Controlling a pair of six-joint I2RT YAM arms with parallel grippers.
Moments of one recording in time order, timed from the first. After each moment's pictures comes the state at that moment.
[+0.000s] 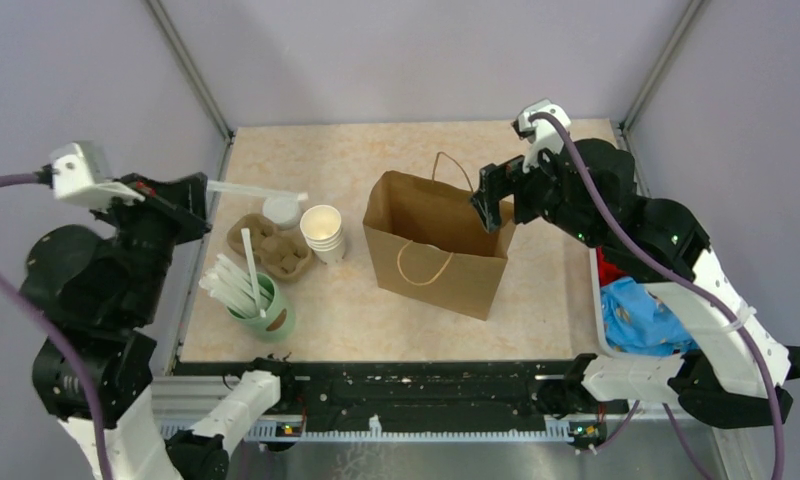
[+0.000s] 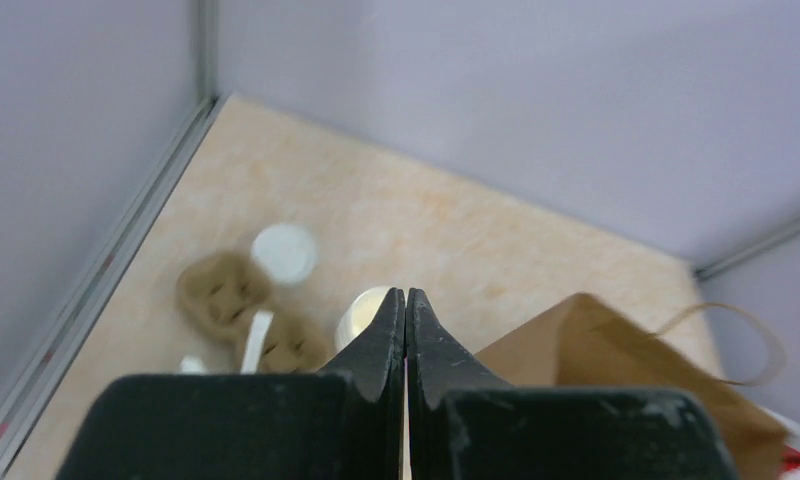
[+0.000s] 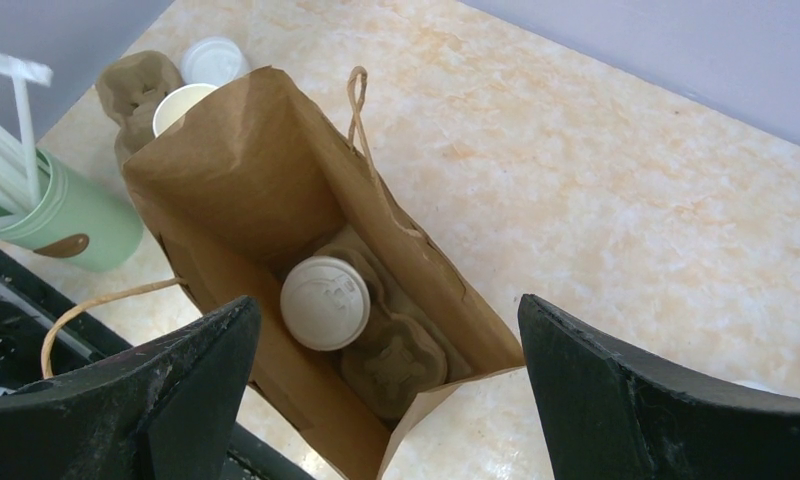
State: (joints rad) left arm -0.15 0.88 1.85 -1.06 -0.23 -0.41; right arm 0.88 1.15 1.74 -0.94 0.30 0.13
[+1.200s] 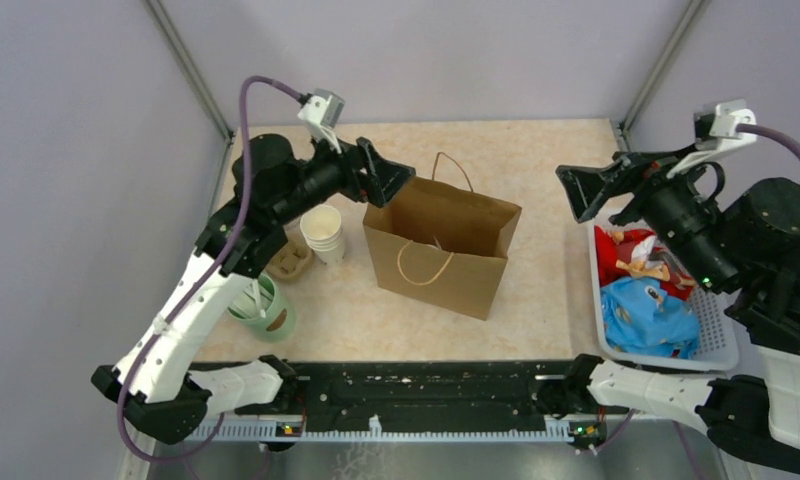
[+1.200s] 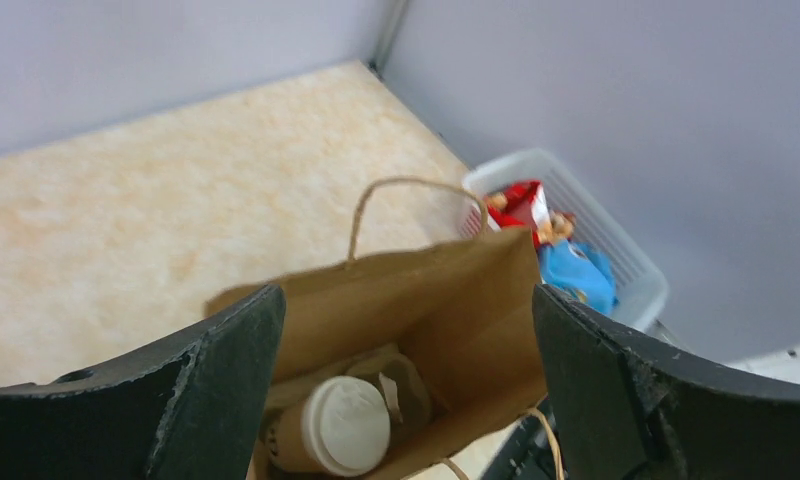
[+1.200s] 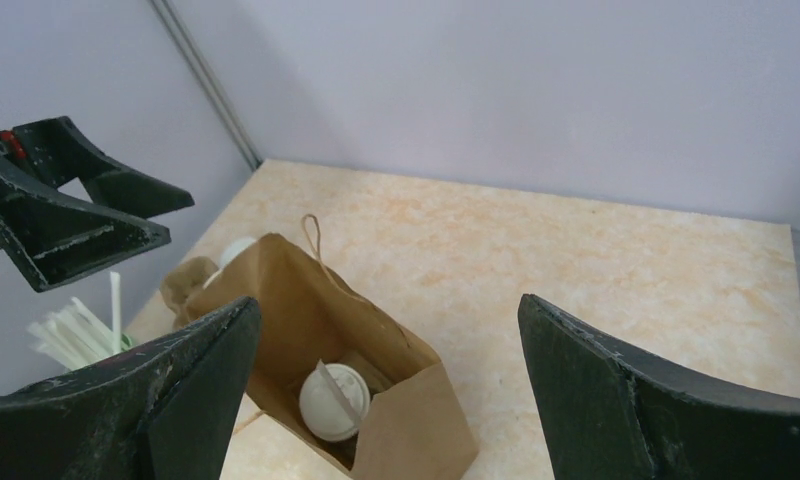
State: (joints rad) left arm -0.62 1.15 1.45 -0.36 0.26 -0.39; right arm 0.88 0.93 1.83 -0.90 0.48 0.17
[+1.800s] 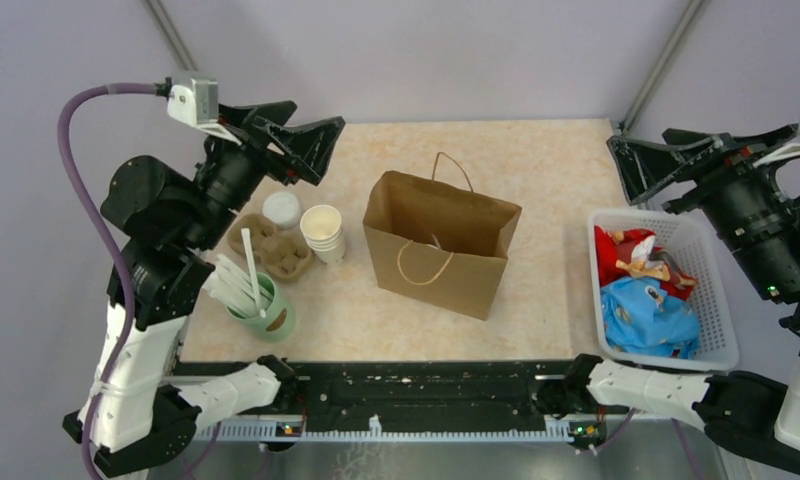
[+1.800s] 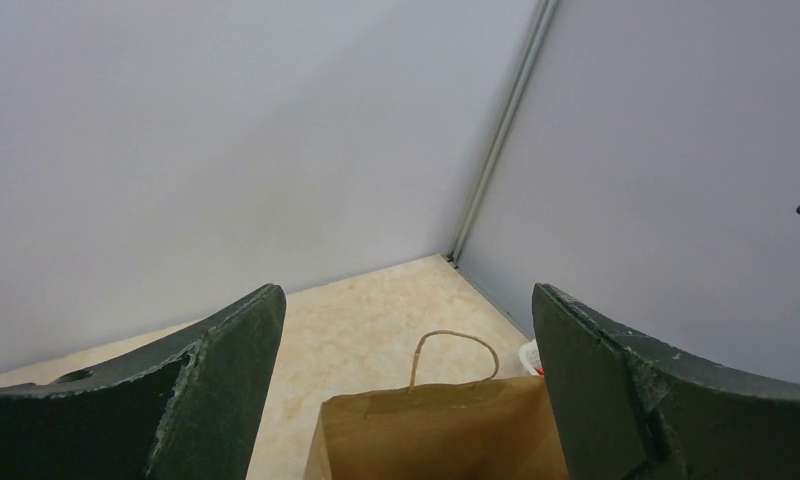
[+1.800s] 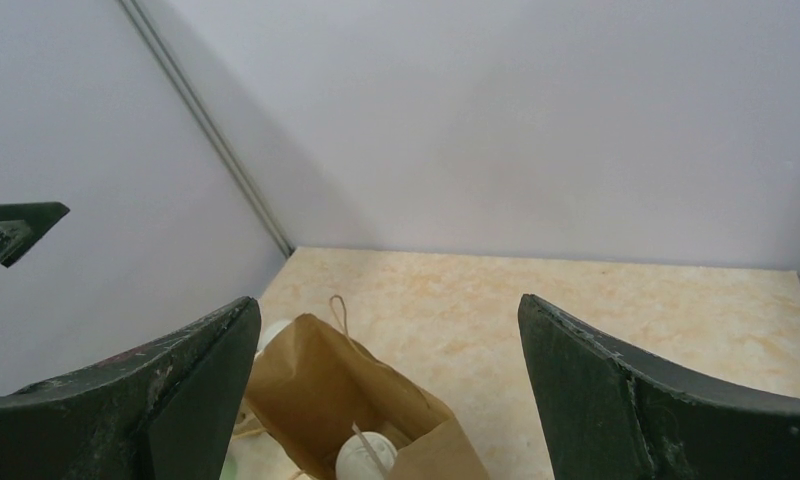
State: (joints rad) left arm -0.62 1.03 1.76 -0.43 -0.02 -0.26; right arm 0.88 0.95 2.06 -0.89 0.52 0.19
